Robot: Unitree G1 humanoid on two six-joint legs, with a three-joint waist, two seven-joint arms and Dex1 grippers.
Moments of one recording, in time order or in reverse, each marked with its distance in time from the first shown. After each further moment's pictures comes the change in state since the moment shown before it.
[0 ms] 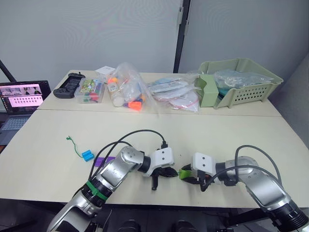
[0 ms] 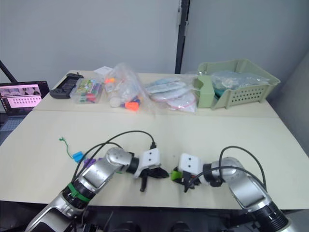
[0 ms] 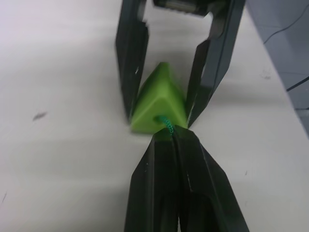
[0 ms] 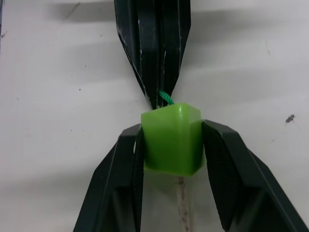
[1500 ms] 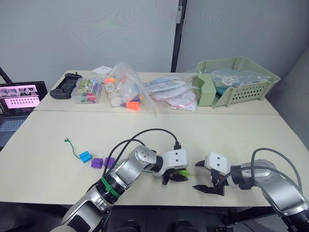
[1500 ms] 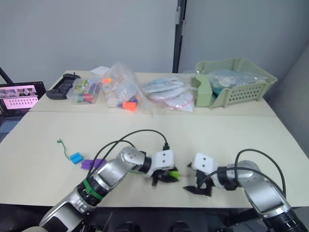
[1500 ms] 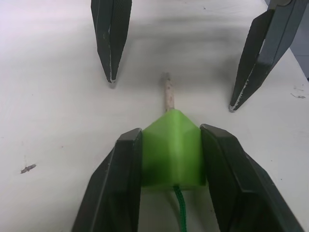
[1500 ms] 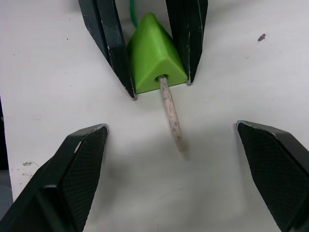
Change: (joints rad) left arm -0.067 -0.087 -0.068 0.069 0.100 0.019 0.049; right arm 0.105 -0.079 -0.134 -0.018 0.083 0.044 0.001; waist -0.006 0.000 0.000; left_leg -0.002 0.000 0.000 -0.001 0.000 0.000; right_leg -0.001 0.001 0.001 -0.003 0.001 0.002
